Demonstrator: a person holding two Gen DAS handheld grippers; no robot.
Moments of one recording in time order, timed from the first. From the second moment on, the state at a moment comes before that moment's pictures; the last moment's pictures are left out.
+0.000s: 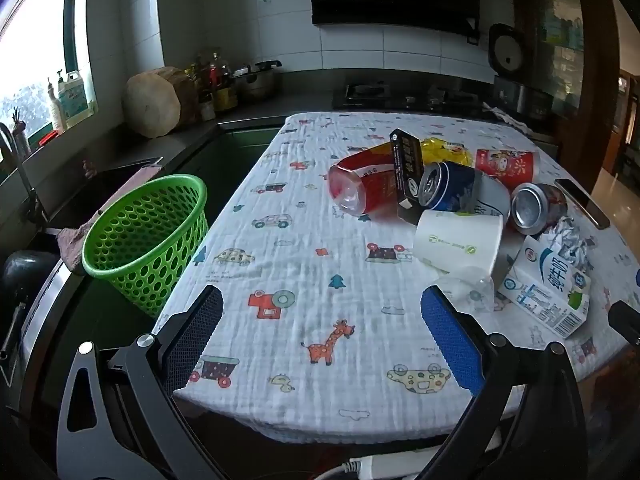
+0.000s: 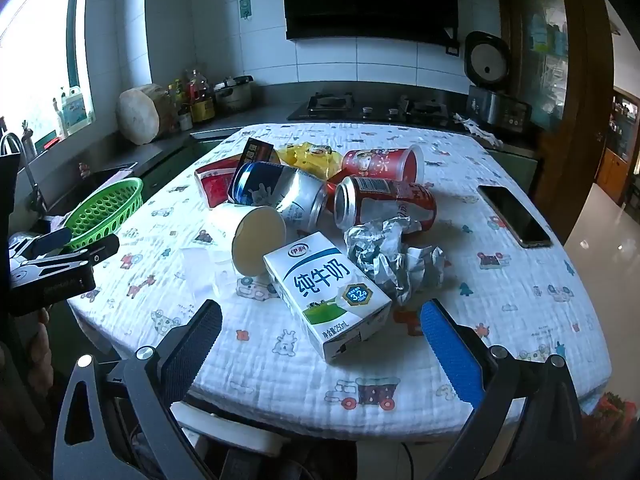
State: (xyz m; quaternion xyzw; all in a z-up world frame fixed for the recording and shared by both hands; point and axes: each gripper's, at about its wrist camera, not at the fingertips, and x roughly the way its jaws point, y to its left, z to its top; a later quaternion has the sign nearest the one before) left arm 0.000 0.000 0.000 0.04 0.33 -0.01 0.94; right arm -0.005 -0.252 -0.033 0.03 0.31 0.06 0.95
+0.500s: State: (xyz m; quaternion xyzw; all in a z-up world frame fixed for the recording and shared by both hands) left arm 0.002 0.006 -0.001 0.03 0.32 0.00 0.95; right arm -0.001 -0.244 -0.029 0.01 0.30 0.08 0.95
